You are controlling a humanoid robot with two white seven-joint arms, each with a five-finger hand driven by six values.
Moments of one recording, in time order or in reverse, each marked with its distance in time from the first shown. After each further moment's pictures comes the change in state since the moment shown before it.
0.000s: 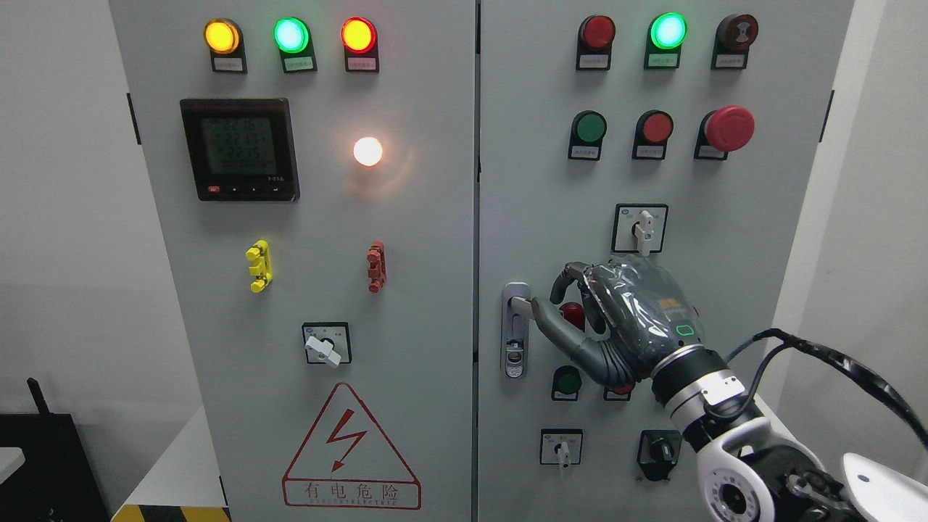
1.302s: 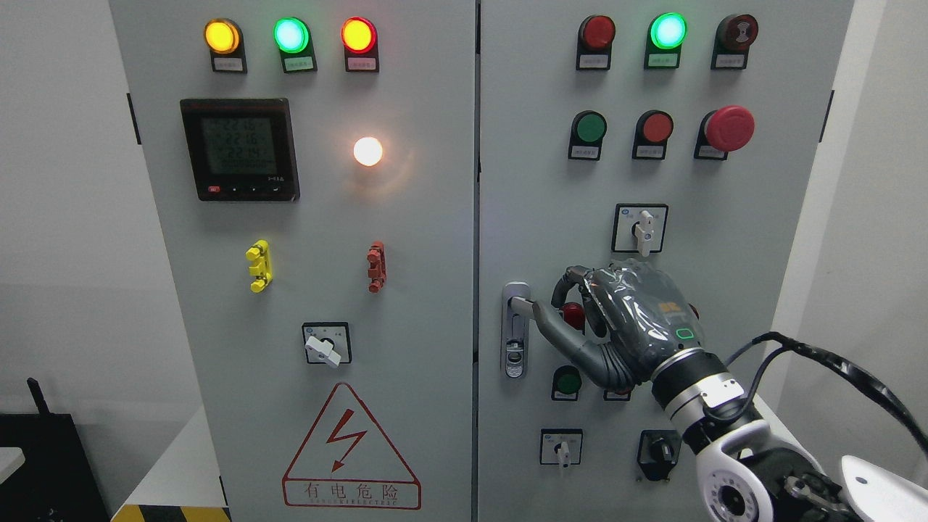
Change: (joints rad) left arm 0.000 0.000 0.000 0.000 0.000 -0.006 0.000; right arm 0.005 0.001 0.000 0.007 0.000 0.000 0.000
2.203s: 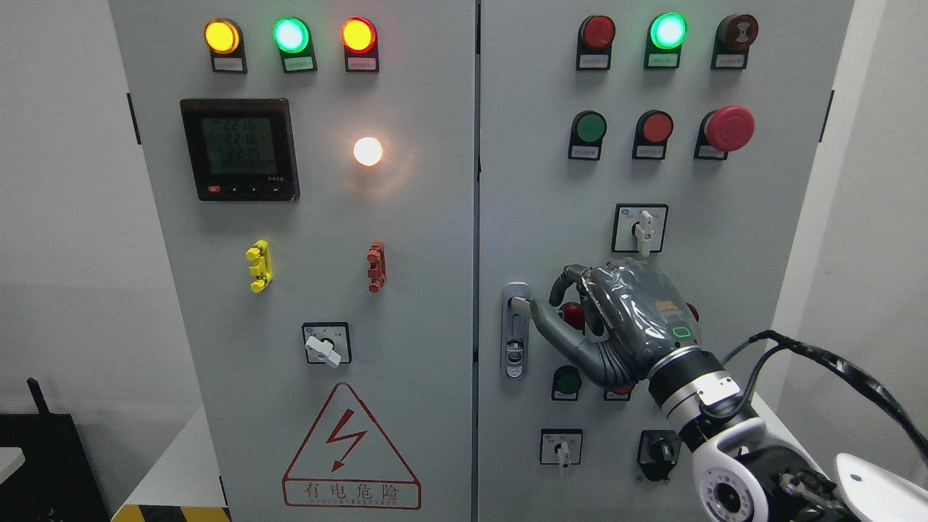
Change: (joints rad) left arm 0.000 0.000 0.000 0.000 0.000 0.006 -0.001; right arm -0.002 0.013 0.000 0.010 0.000 0.000 0.000
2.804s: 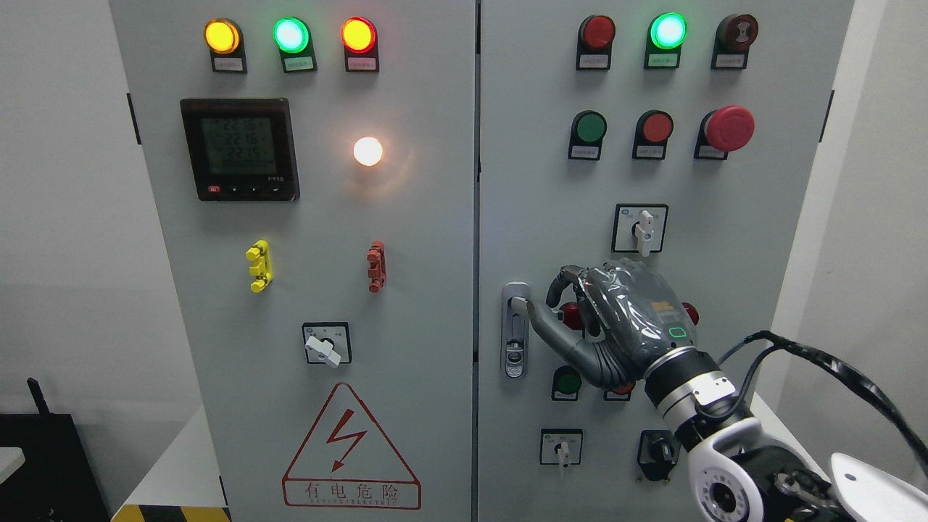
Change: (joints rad) left arm 0.000 0.000 0.000 0.000 0.000 0.001 0.000; right arm 0.002 0.009 0.000 0.004 0.000 0.000 0.000
